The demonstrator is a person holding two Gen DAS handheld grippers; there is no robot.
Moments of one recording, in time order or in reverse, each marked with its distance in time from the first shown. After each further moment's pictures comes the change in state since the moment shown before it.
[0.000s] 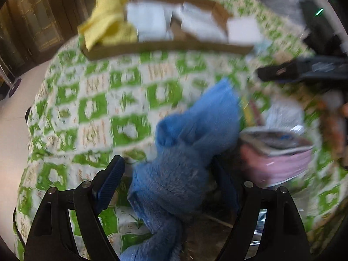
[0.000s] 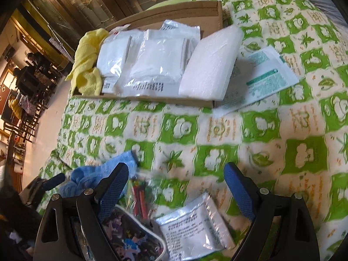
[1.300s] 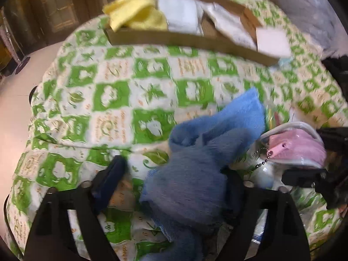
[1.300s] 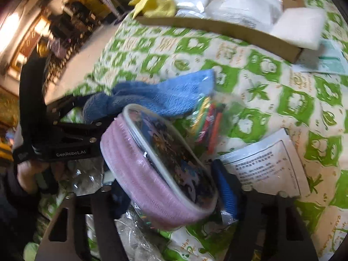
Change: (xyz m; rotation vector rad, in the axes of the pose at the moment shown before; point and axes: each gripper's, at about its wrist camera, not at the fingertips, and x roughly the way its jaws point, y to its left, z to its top) left arm 0.005 0.030 -0.001 -0.160 -0.033 -0.010; right arm 0.010 0.055 -0.051 -0.260 0.187 0.165
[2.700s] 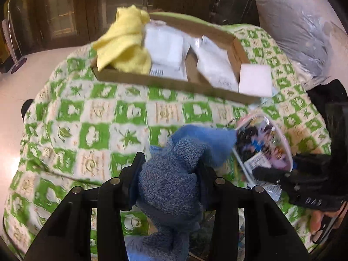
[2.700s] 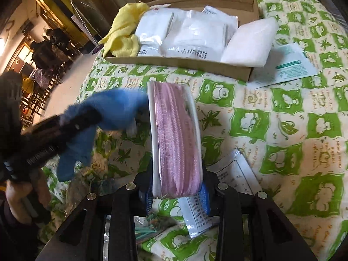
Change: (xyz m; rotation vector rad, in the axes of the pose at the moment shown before) left arm -0.022 -0.017 0.035 -0.050 -0.088 -0.074; right arm -0.042 -0.022 -0.004 0.109 -0.147 -0.109
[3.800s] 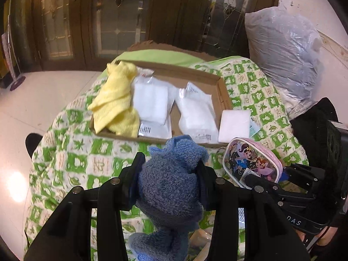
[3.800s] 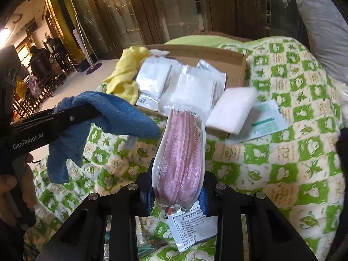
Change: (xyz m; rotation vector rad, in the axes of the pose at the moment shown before) left arm -0.051 -0.021 0.064 0.036 -0.143 -0.024; right arm -0.067 0.019 0.016 -0.074 -0.228 -0.121
